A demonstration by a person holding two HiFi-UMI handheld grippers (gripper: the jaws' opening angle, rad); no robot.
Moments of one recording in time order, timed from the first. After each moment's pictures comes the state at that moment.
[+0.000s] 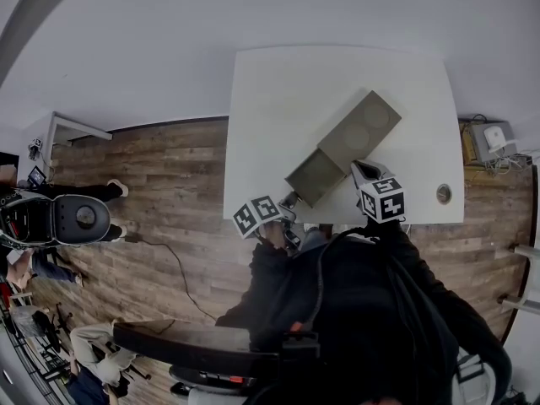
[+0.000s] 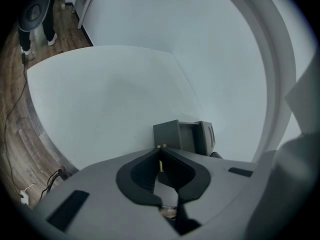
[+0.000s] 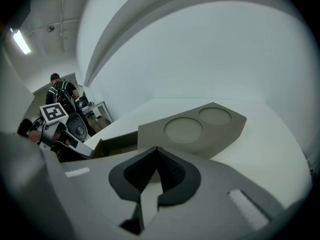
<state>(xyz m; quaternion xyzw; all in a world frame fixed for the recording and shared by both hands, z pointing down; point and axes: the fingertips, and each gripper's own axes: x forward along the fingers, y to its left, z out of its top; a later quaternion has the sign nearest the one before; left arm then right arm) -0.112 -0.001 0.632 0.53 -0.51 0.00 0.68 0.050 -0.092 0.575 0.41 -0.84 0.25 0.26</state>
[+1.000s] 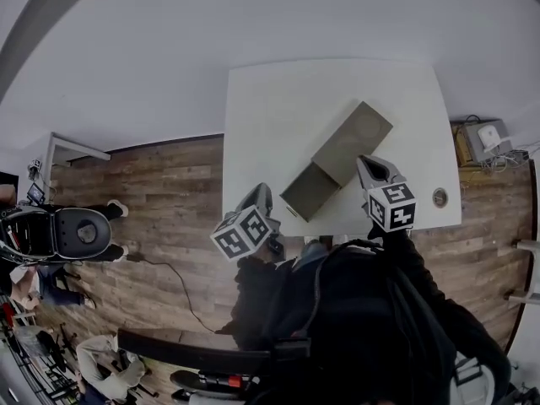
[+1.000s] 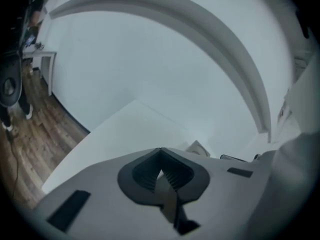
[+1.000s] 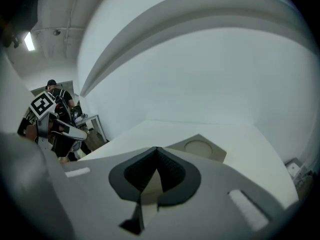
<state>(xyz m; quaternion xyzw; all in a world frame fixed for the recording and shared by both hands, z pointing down) -0.163 -0.060 0.513 0.67 -0.61 0.04 0.42 0.074 -0.118 0.504 0.46 -0.85 0.19 0.18</state>
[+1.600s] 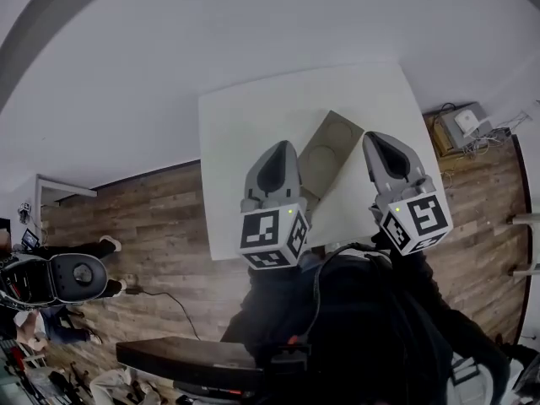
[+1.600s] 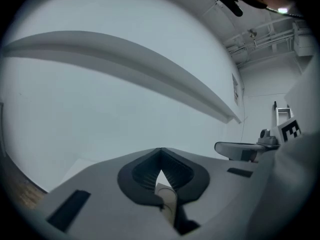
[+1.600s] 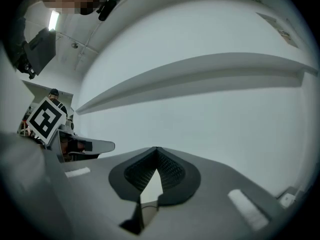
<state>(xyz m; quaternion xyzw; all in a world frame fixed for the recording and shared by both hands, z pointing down) -0.024 -0.138 0.328 0.83 -0.54 -0.01 0.14 0.116 -0.119 0.309 0.52 -0.85 0.03 0.03</state>
